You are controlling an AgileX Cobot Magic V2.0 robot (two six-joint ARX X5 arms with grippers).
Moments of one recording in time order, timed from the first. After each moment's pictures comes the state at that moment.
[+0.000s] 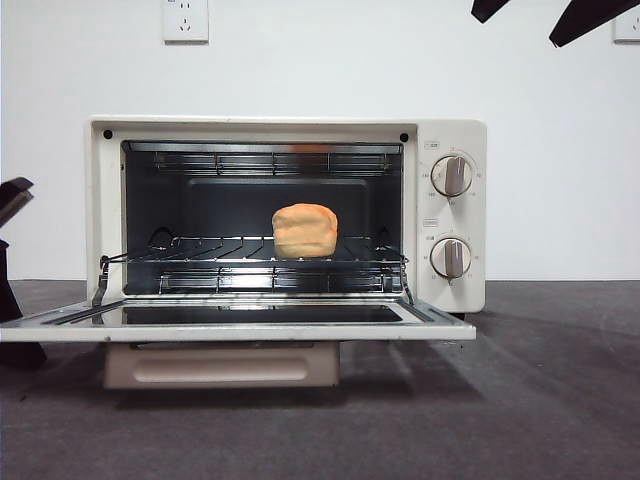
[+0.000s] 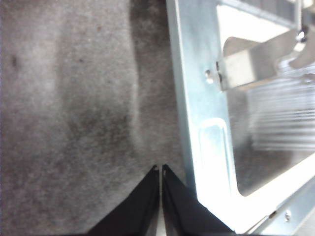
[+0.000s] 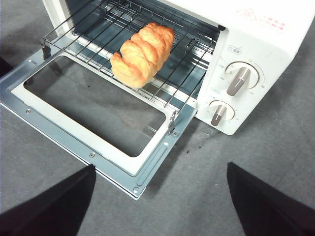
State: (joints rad) left arm 0.01 1.43 0.56 -0.19 0.69 -0.20; right arm 0.84 0.86 0.93 -0.71 0.21 0.14
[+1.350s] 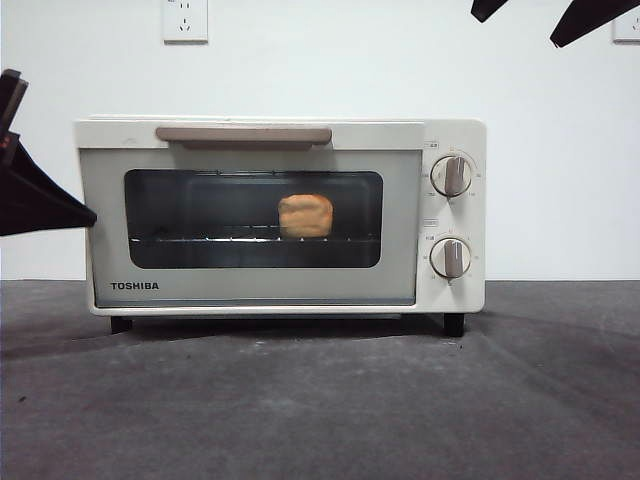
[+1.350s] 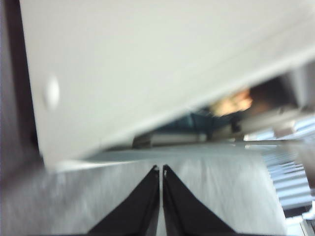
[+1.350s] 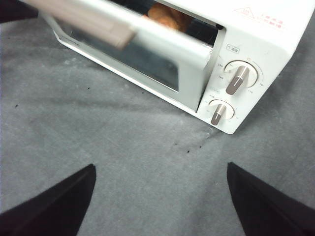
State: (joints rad) left arm 0.10 1.40 0.55 0.39 0.89 -0.54; right arm 0.84 0.86 0.93 -0.71 0.21 0.16
